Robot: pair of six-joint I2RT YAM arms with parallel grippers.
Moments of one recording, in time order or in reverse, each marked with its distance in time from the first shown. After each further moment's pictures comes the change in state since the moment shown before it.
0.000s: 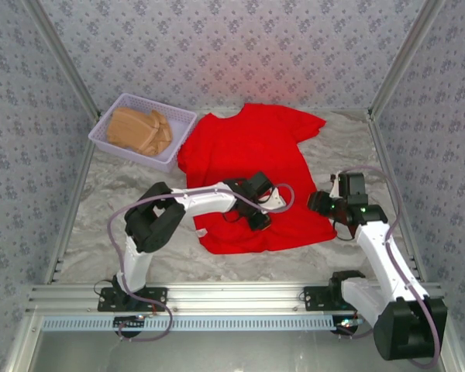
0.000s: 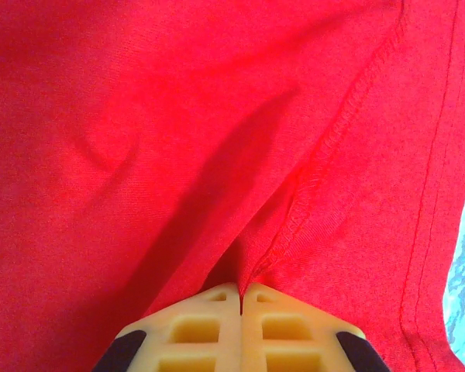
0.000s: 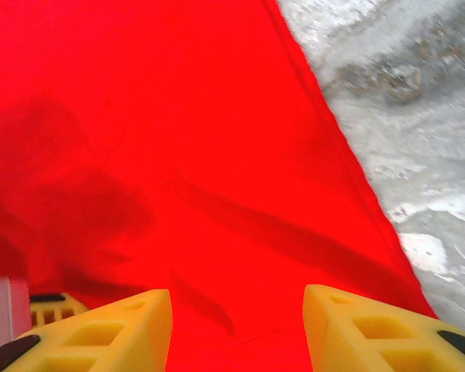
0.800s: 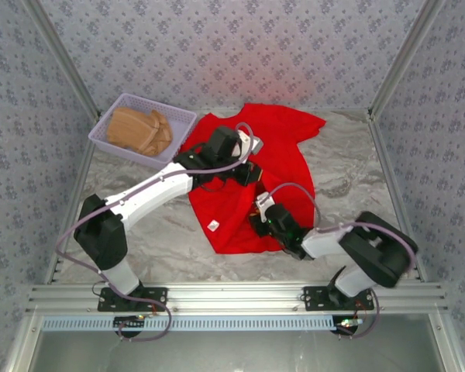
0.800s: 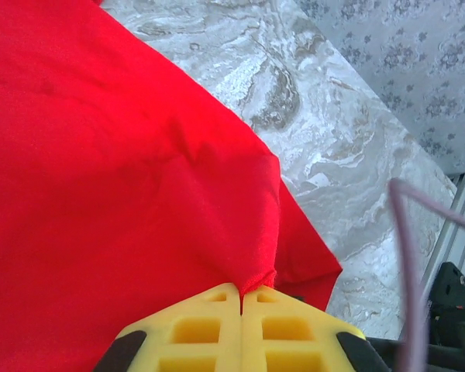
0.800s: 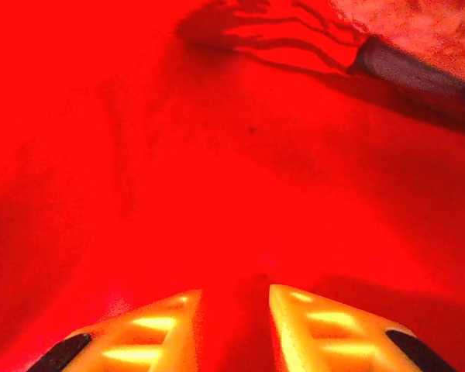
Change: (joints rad) left arm 0.175 -0.351 0.040 0.066 0.048 -0.407; right arm 0.734 0.626 -0.300 1.246 0.377 -0.172
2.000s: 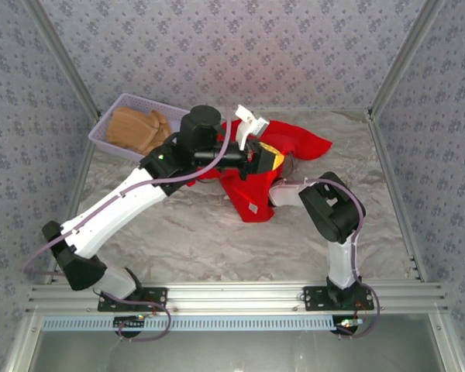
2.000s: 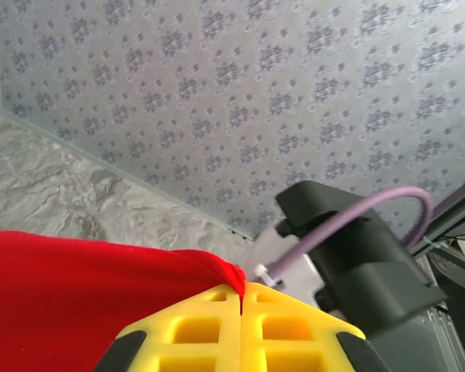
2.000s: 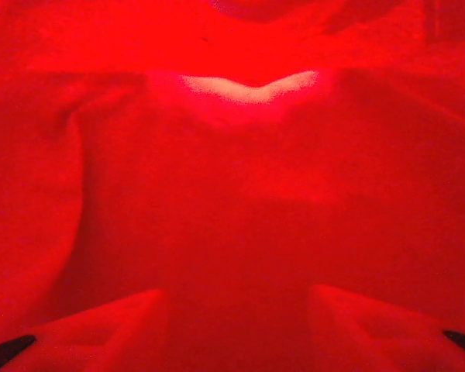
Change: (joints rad) left arm -0.119 -0.195 0.222 0.051 0.235 -0.044; right arm -0.160 0.424 0.718 -0.326 0.160 0.050
